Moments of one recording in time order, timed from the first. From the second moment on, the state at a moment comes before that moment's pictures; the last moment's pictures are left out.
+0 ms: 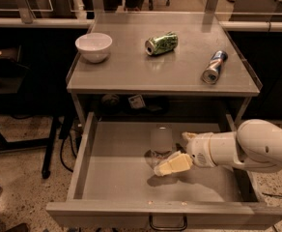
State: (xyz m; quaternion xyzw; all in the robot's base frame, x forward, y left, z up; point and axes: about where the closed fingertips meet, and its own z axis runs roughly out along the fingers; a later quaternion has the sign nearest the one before) arm 0.495 -0.098 0.672 -0.37 0.82 0.28 0.34
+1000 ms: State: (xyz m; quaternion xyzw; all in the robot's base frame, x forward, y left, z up) arm 0.504 -0.076 0.694 -0.41 0.79 0.27 0.37
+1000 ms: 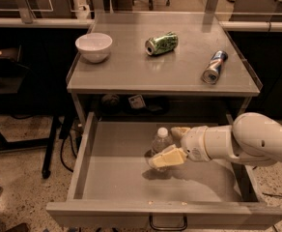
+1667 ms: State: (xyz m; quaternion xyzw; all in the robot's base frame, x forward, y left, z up) arm 0.504 -0.076 0.694 -0.41 0.79 0.27 0.37
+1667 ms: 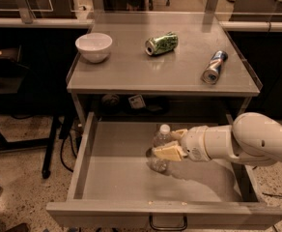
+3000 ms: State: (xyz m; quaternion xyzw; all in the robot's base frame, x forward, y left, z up) arm 0.507 -0.072 0.702 -0.40 0.80 0.27 0.35
